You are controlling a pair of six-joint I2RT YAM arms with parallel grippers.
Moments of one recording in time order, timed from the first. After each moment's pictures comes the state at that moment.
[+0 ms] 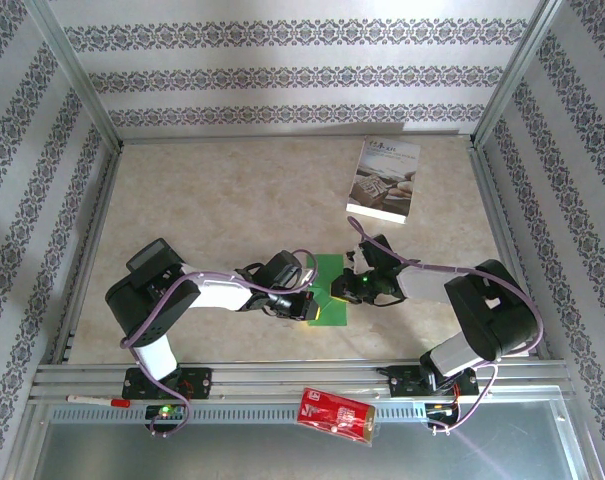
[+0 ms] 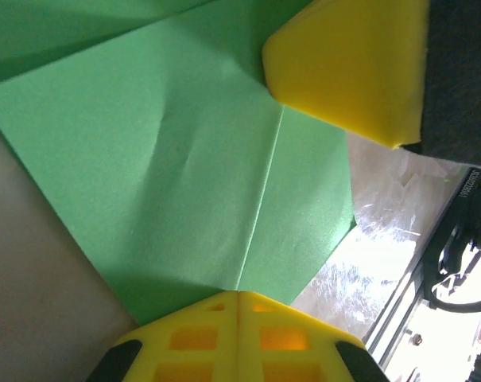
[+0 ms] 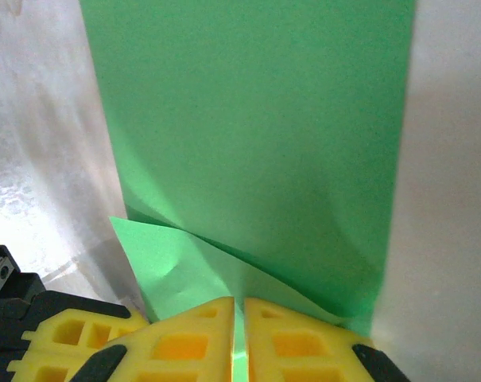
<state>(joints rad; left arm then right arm) -0.84 1.74 0.72 0.07 0.54 -0.72 0.46 1.52 0.53 -0.09 -0.59 0.73</state>
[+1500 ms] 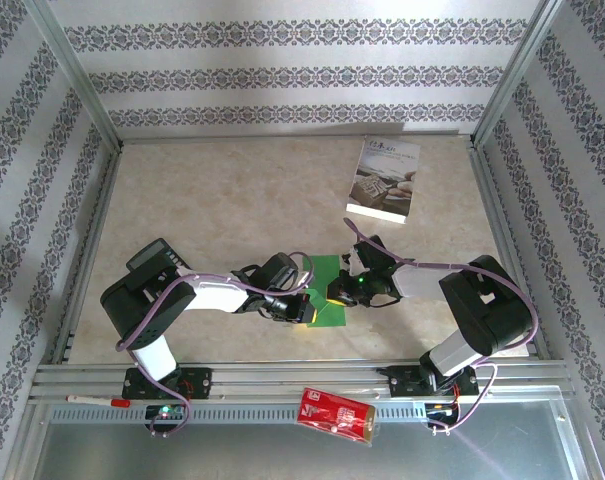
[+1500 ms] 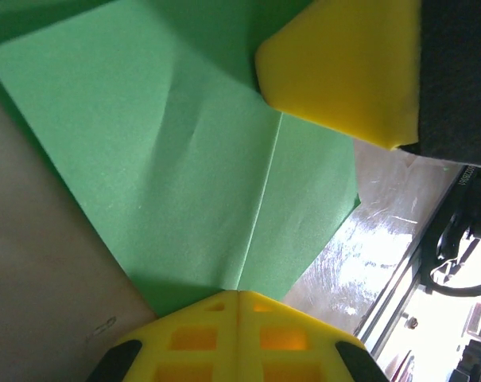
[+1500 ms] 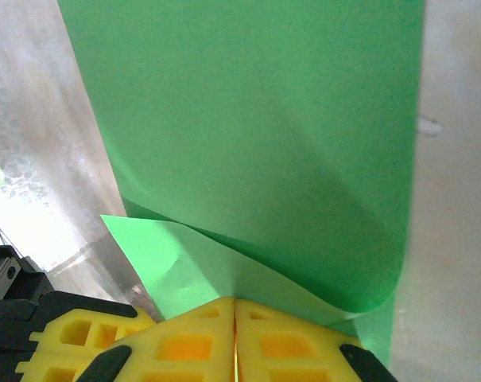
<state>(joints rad) -0.84 1.72 0.70 0.05 0.55 -0.74 0.49 1.56 0.55 -0.09 -0.62 0.77</state>
